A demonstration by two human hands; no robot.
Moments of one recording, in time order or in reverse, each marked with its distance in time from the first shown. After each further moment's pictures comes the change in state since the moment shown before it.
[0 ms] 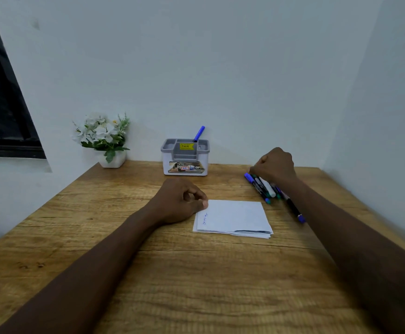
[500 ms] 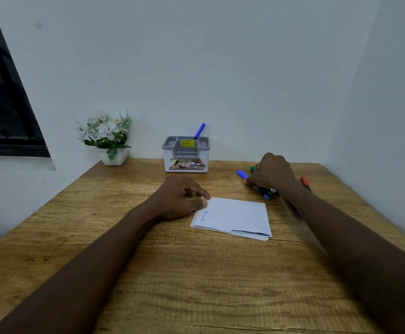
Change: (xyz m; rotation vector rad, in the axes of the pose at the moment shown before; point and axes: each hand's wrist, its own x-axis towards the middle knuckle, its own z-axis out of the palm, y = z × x) left_hand -0.002 0.003 -0.005 -0.038 -0.086 -0.013; right_hand -0.022 -0.005 0.002 -0.310 -0.136 -0.020
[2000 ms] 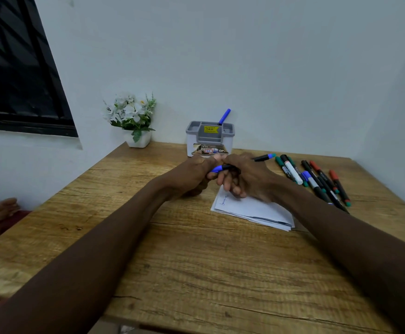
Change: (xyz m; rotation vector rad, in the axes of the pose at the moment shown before) left_hand -0.012 0.017 -0.021 -0.561 -0.107 -0.225; right_hand -0.079 -0.088 0.016 1.072 -0.719 -0.295
